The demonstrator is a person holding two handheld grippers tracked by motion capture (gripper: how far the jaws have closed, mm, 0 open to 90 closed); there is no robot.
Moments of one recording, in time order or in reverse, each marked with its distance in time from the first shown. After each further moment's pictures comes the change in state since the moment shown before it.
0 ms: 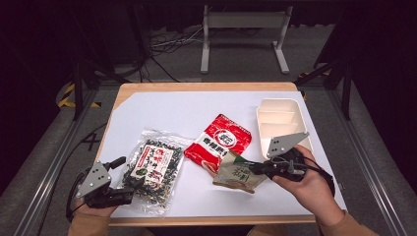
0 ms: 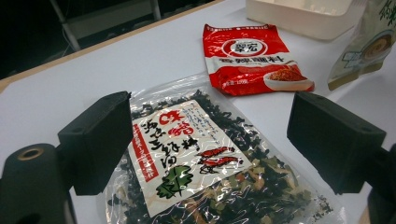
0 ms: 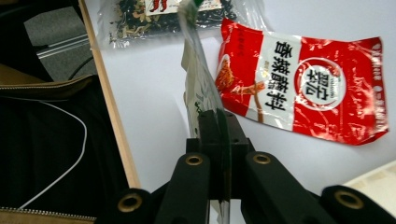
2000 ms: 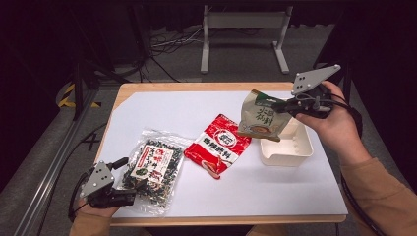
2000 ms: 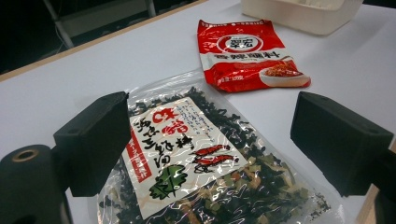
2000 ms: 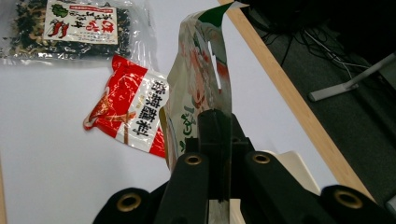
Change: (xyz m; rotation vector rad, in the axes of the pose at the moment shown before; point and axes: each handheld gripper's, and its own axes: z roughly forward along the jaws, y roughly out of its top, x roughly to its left) left arm -0.002 -0.002 0.005 0.013 -0.014 0.005; right arm -0.097 0.066 -0.076 -0.016 -0.220 -0.178
